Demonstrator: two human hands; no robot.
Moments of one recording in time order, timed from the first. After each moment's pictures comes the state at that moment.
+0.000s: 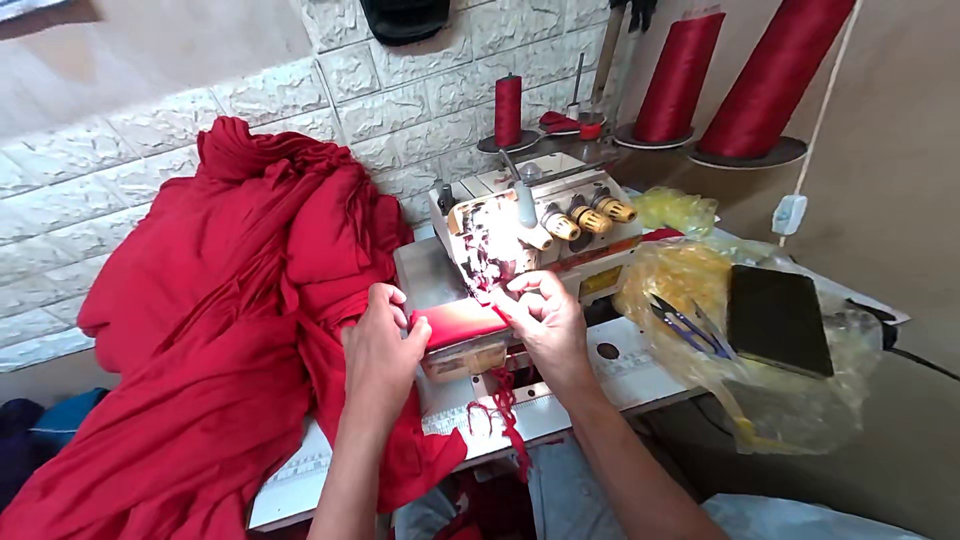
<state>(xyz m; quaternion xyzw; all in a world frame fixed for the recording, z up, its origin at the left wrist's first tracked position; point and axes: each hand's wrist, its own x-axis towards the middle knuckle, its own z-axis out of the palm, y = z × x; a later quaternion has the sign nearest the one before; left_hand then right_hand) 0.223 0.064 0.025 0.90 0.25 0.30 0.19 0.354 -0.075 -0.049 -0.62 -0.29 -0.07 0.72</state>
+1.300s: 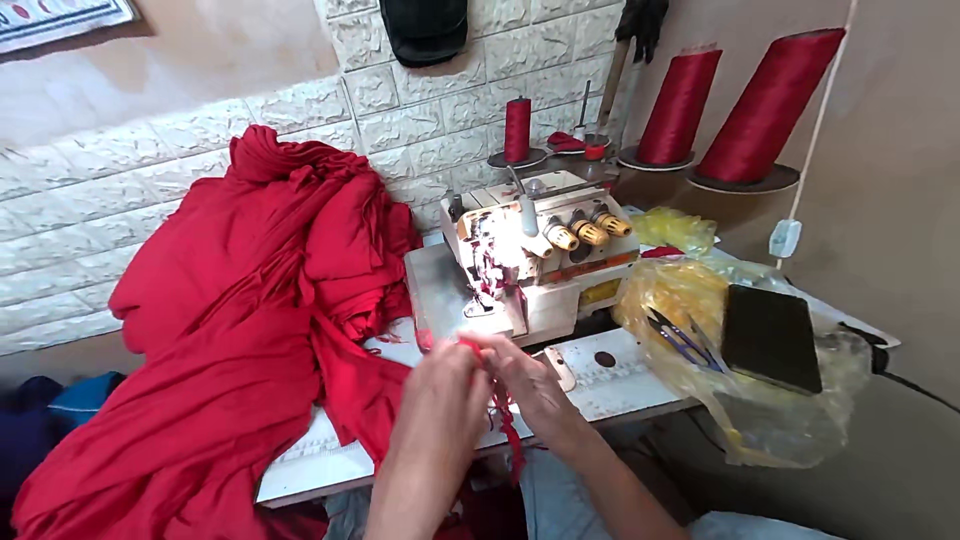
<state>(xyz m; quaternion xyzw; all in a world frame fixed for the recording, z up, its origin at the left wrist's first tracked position) 0.193 -0.008 0.025 0.95 0.09 0.27 0.16 0.310 -0.095 -0.061 -0.52 -0.52 0.04 0.68</state>
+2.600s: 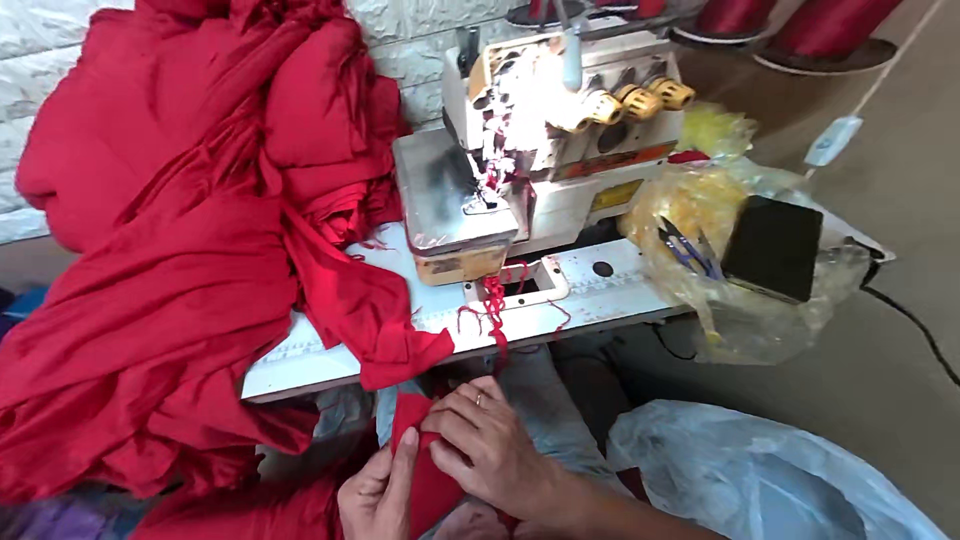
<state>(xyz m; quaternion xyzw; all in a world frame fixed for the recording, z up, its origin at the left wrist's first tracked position) 0.060 -0.062 -0.103 0.64 0.31 0.41 0.57 0.197 -0.125 -0.128 -0.63 -0.60 -0.16 0.48</state>
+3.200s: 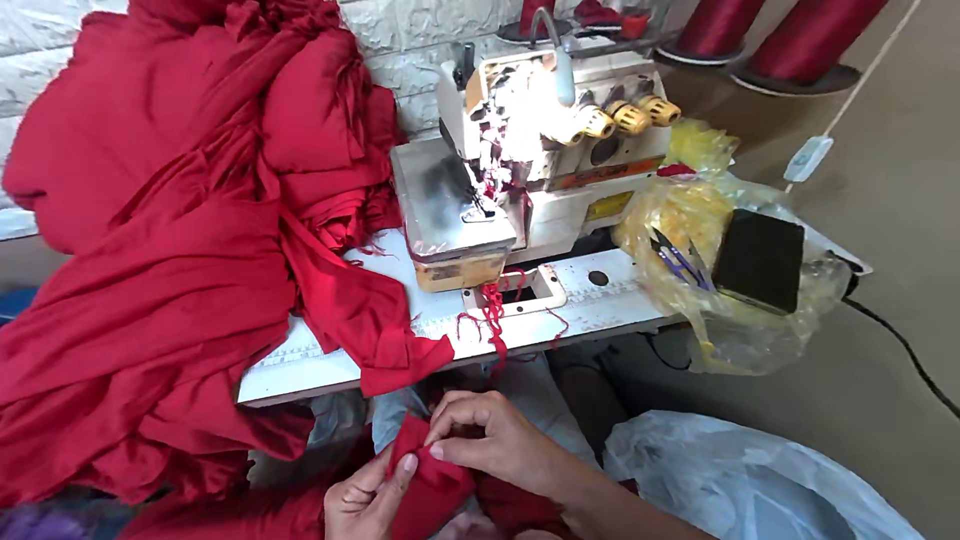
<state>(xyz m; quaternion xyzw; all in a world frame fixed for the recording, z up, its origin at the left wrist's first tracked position) 0.039 -0.044 -0.109 0.62 0.25 0.35 0.66 0.221 -0.135 -0.103 -0.52 -0.50 0.36 0.59</state>
